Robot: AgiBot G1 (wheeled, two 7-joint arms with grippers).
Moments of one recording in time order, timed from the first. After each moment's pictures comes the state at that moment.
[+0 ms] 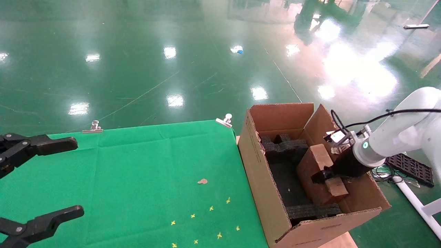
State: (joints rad) left arm -1.08 0.61 0.29 -1.28 0.72 1.49 -0.18; right arm 1.73 -0.91 -1.61 0.06 -1.35 -1.13 0.97
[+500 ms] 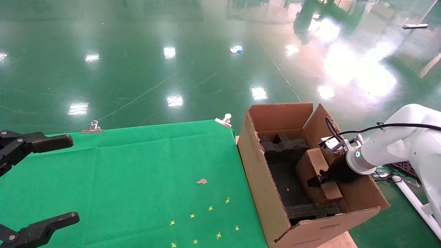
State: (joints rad) left arm -1.08 0.61 0.29 -1.28 0.72 1.49 -0.18; right arm 1.66 -0.94 -1.59 0.02 -1.31 -1.05 0.93
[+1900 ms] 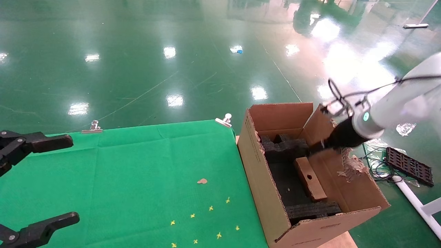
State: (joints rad) left arm -1.08 0.60 0.30 -1.28 0.72 1.49 -0.18; right arm 1.89 -0.94 -1.60 0.03 -1.33 -1.13 0.86
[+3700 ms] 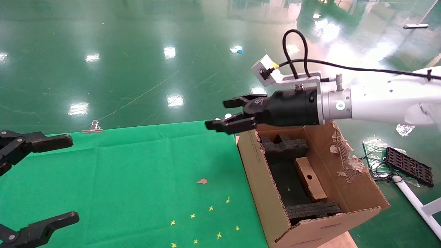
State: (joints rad) left arm -1.08 0.60 0.30 -1.28 0.72 1.49 -0.18; right arm 1.61 -0.72 -0.89 0.73 -0.98 -1.31 0.41
